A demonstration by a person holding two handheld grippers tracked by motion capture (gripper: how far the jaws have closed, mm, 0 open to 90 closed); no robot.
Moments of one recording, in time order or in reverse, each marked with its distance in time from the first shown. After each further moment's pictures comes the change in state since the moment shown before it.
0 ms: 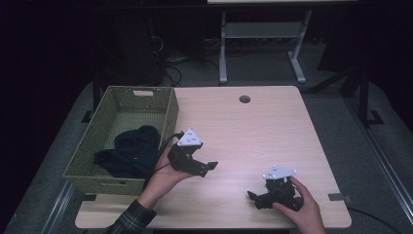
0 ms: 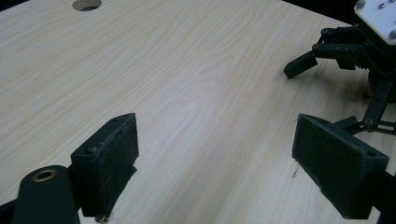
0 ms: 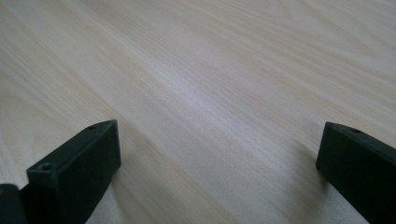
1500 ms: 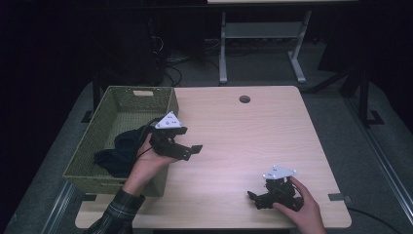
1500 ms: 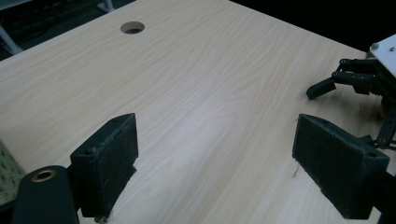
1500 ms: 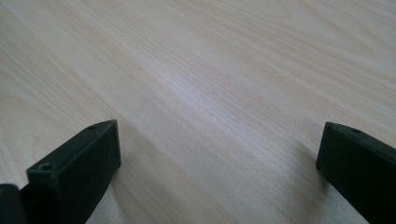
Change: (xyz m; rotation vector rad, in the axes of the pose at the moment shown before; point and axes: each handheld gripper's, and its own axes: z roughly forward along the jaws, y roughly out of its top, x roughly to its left) left arm 0.041 0.011 -0.043 -0.049 0.048 -0.042; right arm 0.000 0.000 0.000 0.000 0.000 0.000
